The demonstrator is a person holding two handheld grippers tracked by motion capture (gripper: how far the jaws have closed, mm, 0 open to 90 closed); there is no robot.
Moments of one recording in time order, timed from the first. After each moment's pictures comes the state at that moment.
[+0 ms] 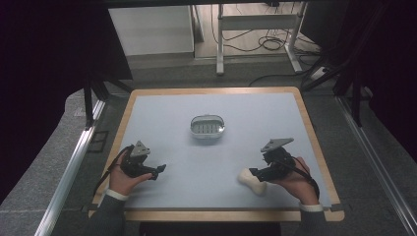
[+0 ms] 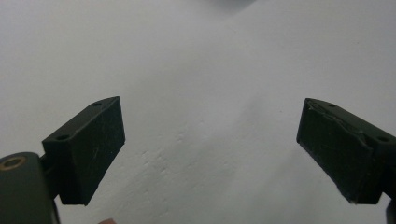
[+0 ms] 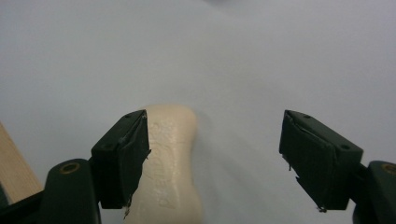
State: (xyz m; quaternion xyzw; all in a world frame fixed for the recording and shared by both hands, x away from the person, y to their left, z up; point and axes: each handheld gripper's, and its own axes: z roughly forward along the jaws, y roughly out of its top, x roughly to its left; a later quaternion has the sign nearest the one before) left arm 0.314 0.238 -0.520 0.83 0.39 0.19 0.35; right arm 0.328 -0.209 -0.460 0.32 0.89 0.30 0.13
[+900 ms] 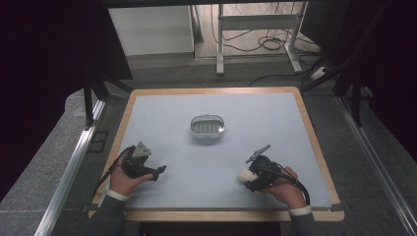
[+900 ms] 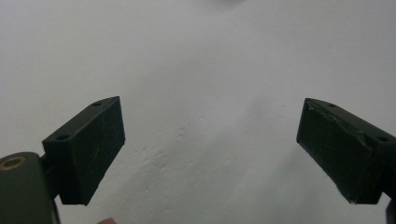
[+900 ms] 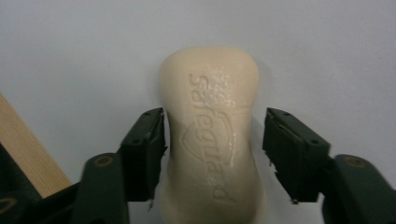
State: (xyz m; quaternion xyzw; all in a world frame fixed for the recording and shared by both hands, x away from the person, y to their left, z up) left arm 0.314 0.236 -0.522 0.84 0.39 0.19 0.33; right arm 0.322 -0.179 -0.492 0.33 0.92 0.18 0.07
